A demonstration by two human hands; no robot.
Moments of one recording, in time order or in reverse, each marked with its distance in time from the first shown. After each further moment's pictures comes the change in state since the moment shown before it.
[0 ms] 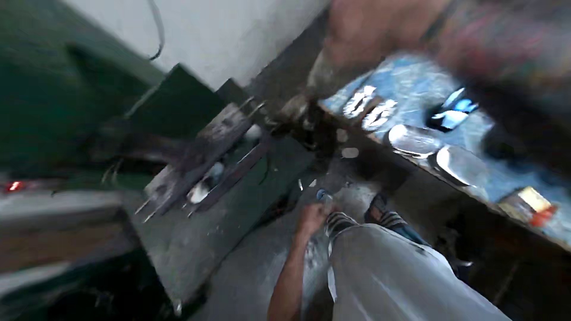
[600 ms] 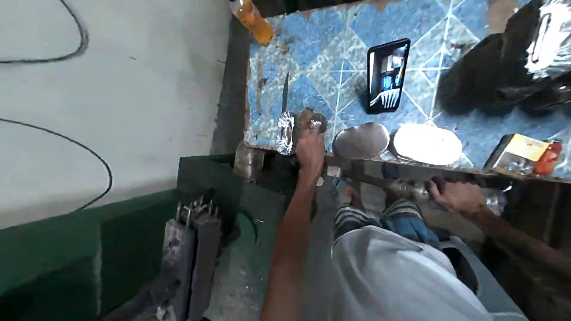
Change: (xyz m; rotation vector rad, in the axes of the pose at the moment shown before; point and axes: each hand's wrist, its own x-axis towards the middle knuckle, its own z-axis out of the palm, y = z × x) left_hand 0.187 0.261 -0.022 0.558 0.296 0.503; right_hand -0.563 -0.171 -0.025 0.319 -1.163 1.529
